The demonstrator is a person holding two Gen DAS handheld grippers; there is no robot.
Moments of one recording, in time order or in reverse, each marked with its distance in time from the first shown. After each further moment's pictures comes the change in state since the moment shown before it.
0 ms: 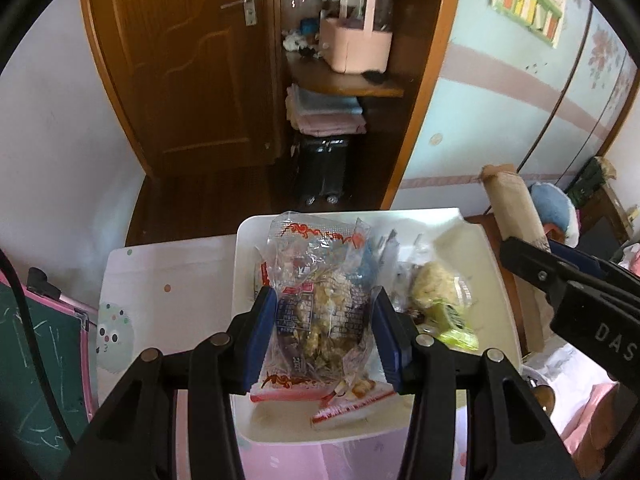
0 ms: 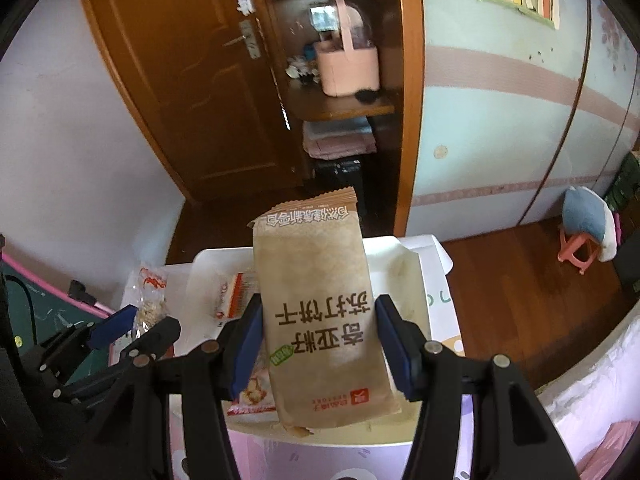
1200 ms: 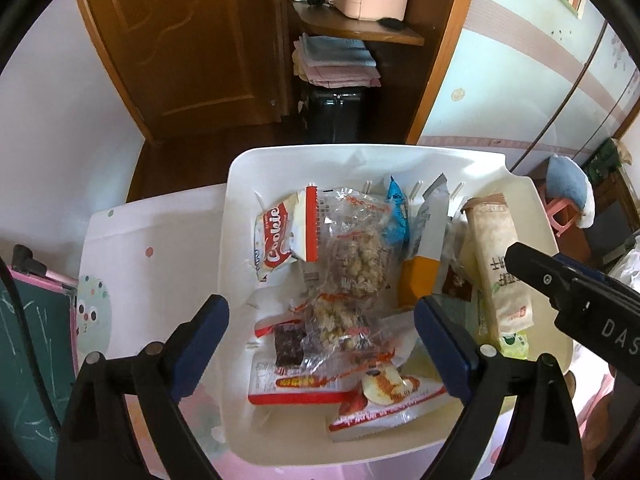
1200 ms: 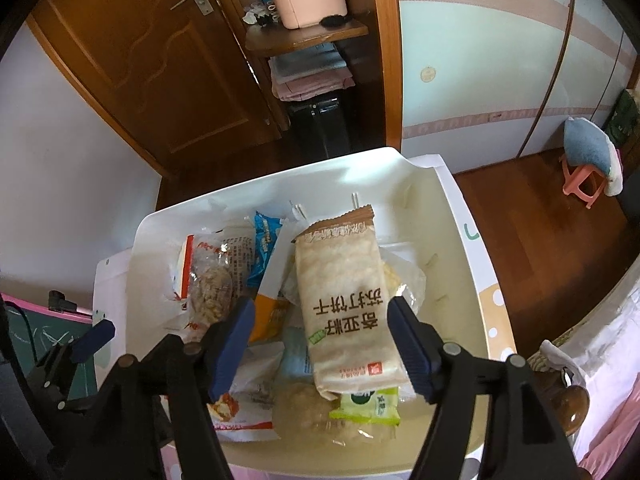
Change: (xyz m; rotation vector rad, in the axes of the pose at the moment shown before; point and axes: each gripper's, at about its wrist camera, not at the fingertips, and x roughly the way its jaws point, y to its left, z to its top) left arm 0.069 0.016 -0.026 -0.013 0.128 0.027; right arm 0.081 -0.014 -0.028 0.127 0.148 -0.001
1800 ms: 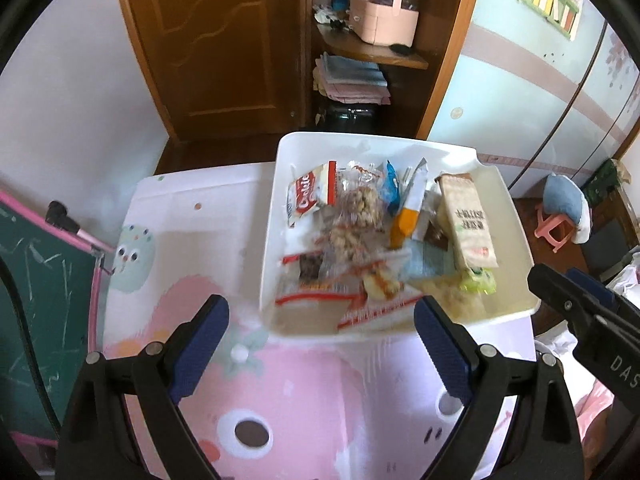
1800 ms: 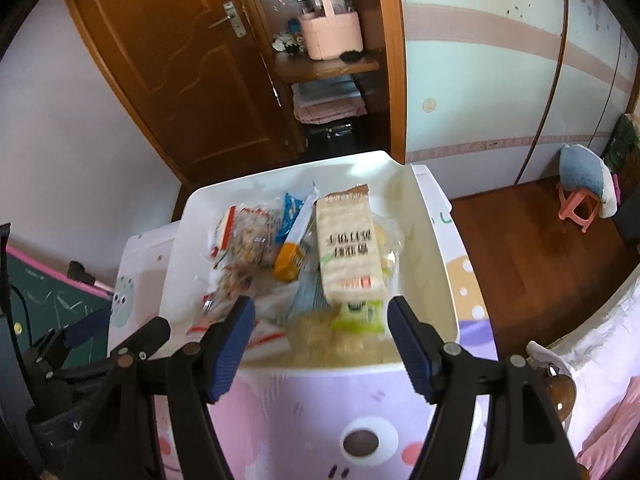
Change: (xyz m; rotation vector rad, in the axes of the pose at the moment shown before) left arm -0.101 0.010 -0.084 -0.068 -0.076 0.023; right arm -0.096 0.002 -0.080 -0.081 -0.120 0.026
